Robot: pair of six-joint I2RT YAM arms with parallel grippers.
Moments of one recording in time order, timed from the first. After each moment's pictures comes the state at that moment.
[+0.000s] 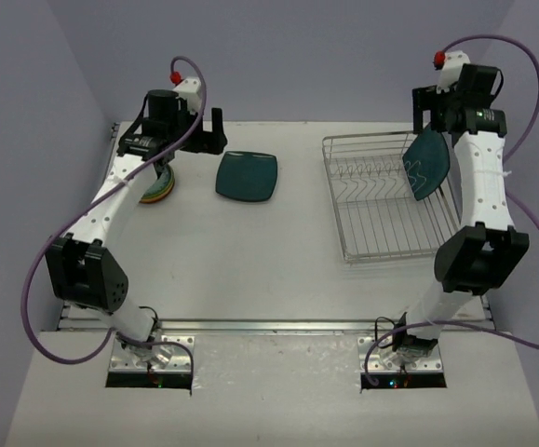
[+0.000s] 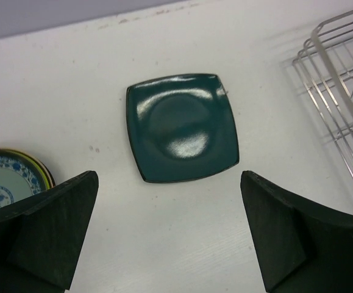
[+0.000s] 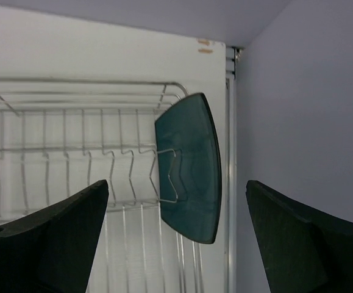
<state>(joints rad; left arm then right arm) -0.17 1.61 1.56 -0.48 0.17 -0.07 -0.18 1.73 1.85 -0.64 -0.02 -0.28</state>
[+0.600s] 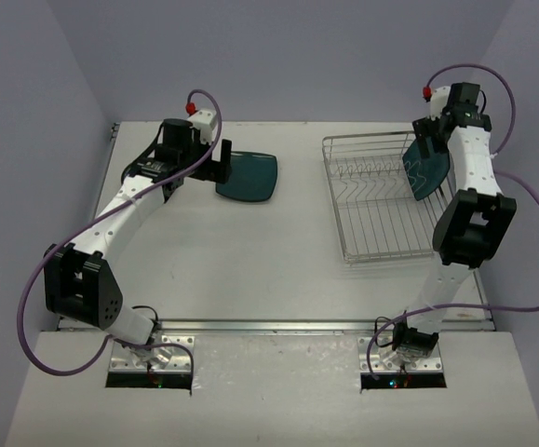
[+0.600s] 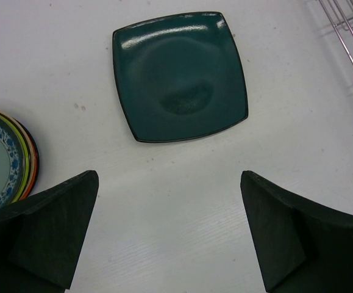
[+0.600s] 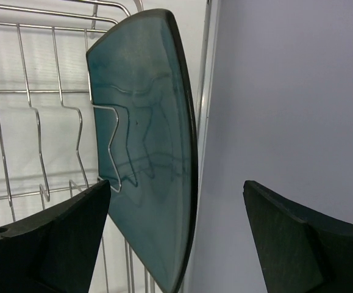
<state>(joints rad) -0.25 1.49 1.30 -0.41 0.09 -0.03 -0.24 2.00 1.88 -0.70 0.13 -0.49</state>
